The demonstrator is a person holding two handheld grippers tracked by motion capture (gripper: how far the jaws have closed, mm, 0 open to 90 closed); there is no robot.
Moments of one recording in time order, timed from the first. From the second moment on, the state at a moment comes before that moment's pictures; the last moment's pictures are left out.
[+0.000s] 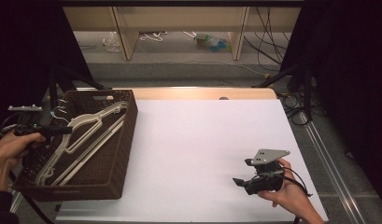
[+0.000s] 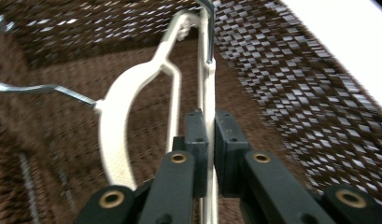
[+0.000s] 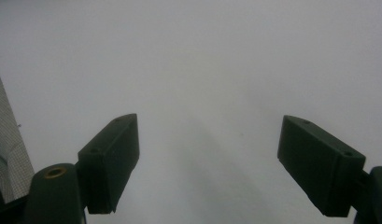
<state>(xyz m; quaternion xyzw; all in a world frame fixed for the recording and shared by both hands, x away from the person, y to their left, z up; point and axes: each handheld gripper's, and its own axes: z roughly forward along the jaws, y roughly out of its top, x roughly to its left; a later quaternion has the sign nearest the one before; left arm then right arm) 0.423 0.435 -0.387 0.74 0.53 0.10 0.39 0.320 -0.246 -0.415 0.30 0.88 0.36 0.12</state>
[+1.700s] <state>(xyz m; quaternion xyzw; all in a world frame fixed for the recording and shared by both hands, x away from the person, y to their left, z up) 0.287 0.208 -0.385 0.73 0.35 0.20 0.55 0.309 -0.257 -0.401 0.33 0.78 0.49 0.19</state>
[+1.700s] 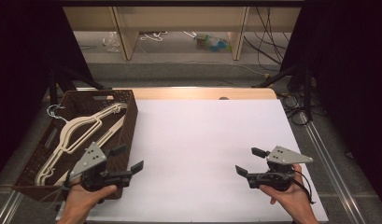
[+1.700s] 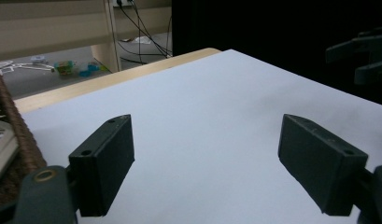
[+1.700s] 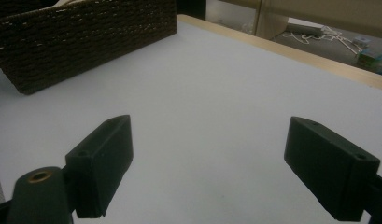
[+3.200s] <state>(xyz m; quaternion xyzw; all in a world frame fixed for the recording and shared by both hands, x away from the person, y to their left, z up) 0.267 0.201 -0.423 0.74 0.34 0.20 0.54 0.277 -0.263 -0.415 0.34 0.76 0.52 0.20</state>
